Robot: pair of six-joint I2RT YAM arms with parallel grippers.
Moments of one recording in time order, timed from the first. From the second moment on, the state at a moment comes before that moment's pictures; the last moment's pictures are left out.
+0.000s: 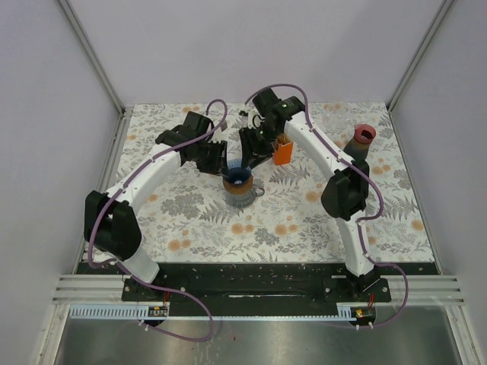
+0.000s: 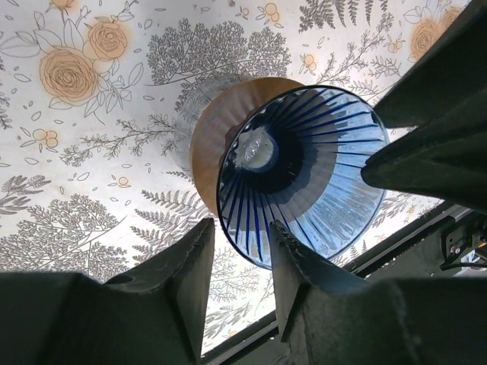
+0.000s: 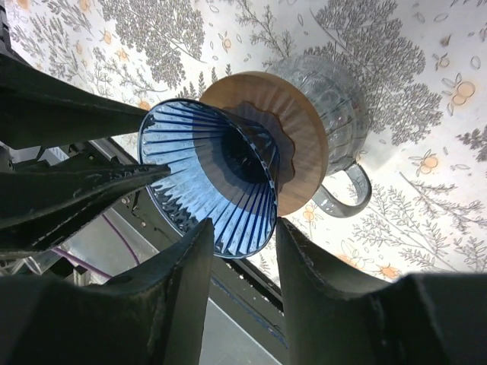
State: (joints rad) left arm -0.41 1.62 1.40 -0.78 0.31 -0.24; right arm 0.57 2.20 2.23 -1.21 -0.49 0.25
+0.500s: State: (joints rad) left arm -0.41 1.62 1.47 -0.82 0.30 -0.19; right arm 0.54 2.26 2.44 -1.33 -0.38 0.19
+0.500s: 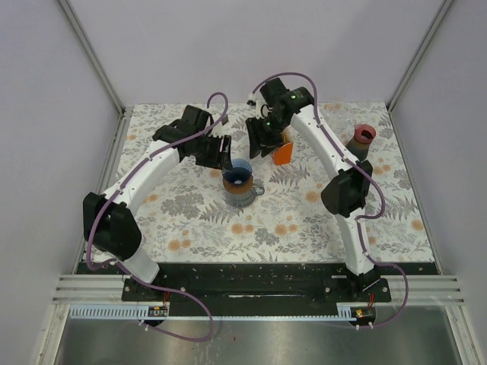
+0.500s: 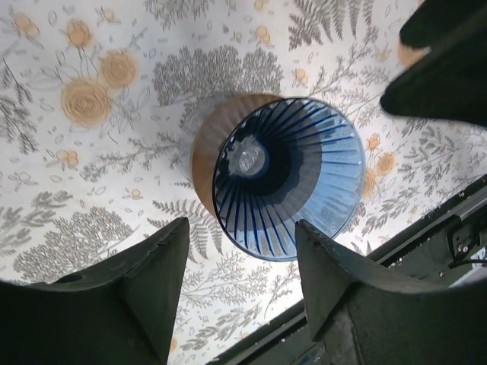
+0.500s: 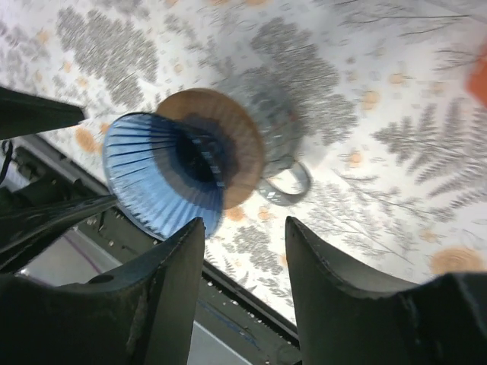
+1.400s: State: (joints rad) left arm -0.38 1.59 1.54 -0.82 0.24 -0.14; right arm 0.34 2.42 2.51 -1.17 0.10 0.03
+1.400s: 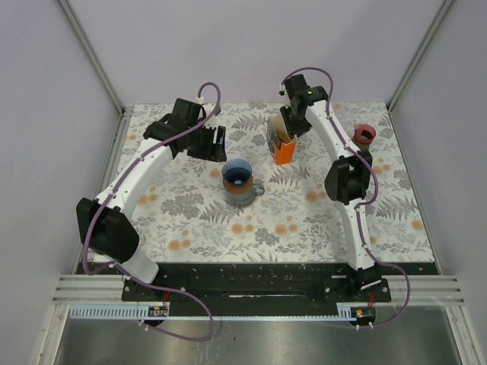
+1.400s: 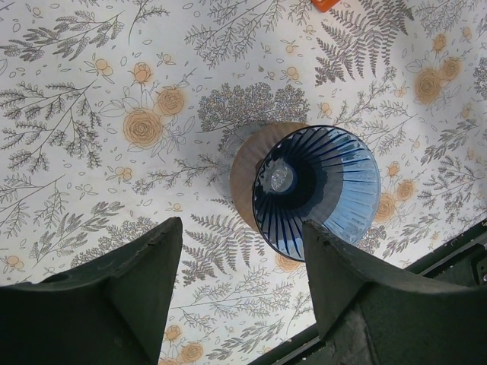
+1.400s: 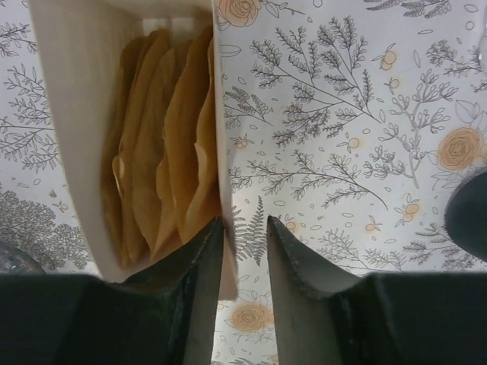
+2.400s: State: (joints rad) left arm -0.39 1.56 1.92 -0.91 0.42 0.10; right arm 0.55 1.48 1.70 -0.75 0.03 -0.52
